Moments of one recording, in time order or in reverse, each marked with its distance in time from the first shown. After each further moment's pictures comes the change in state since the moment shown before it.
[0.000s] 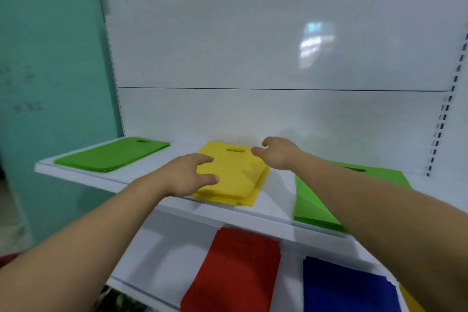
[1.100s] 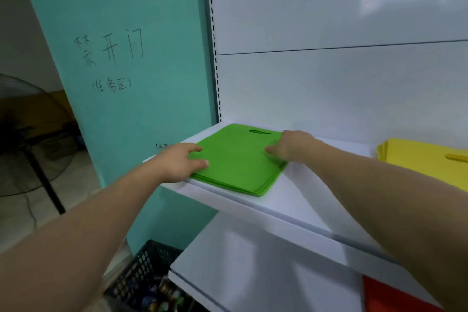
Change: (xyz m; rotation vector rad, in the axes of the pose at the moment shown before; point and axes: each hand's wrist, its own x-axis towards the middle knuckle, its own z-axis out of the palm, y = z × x) left_hand 0.096 -0.461 -0.123 0.036 0.044 -0.350; right_hand 0.276 -0.334 0.218 -0.270 -0.146 -0.021
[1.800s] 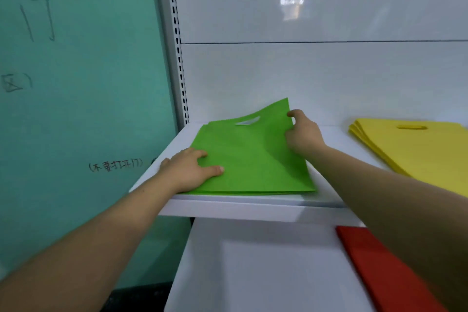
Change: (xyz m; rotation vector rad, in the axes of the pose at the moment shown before) left_hand 0.103 -0.065 0.022 0.011 -0.151 0.355; right_hand 0.001 -0.045 0.020 0.561 0.492 0.484
